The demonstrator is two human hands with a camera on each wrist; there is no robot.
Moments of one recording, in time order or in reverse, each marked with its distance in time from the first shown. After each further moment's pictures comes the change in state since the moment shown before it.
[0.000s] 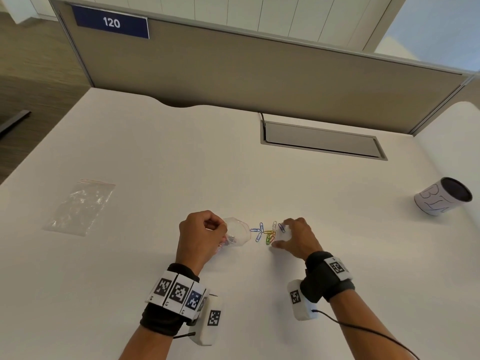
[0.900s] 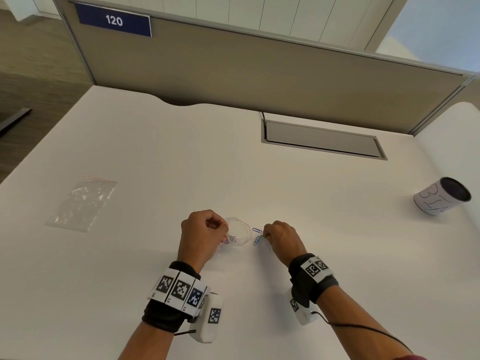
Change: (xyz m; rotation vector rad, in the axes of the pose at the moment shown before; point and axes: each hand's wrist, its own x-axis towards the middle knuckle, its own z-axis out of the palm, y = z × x) left_hand -0.006 0.000 -0.001 0.005 -0.013 0.020; right_hand 0.000 -0.016 0.036 -0.237 0.128 -0.378
